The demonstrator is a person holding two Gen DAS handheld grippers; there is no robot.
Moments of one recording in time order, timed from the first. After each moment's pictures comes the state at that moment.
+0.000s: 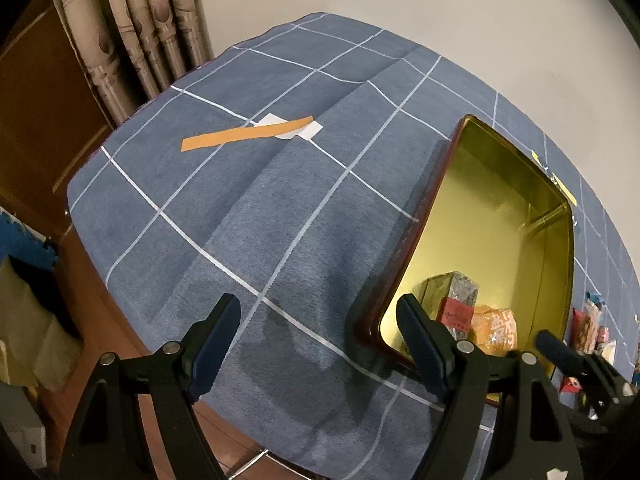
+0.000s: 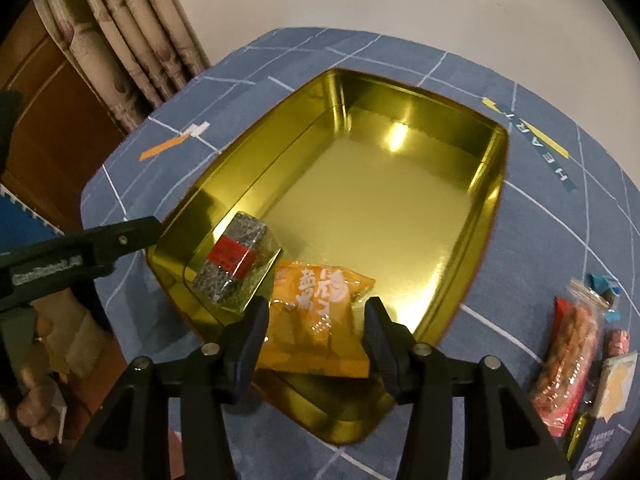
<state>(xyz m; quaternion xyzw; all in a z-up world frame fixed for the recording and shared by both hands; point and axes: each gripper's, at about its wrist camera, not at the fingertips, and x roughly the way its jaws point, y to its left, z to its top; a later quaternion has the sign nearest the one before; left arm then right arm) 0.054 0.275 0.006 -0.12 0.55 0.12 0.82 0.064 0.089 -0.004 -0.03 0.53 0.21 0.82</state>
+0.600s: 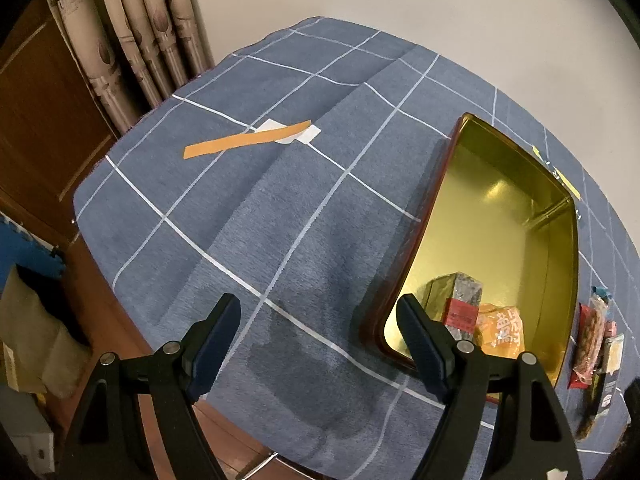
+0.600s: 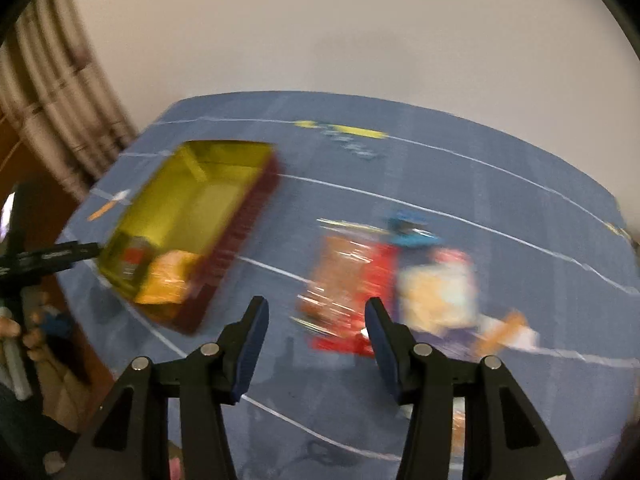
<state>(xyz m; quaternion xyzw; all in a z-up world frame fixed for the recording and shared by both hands) 0.053 0.270 0.009 -0.10 0.55 0.13 0.82 -0.003 -0.103 0.052 0.02 0.49 0.04 0.87</state>
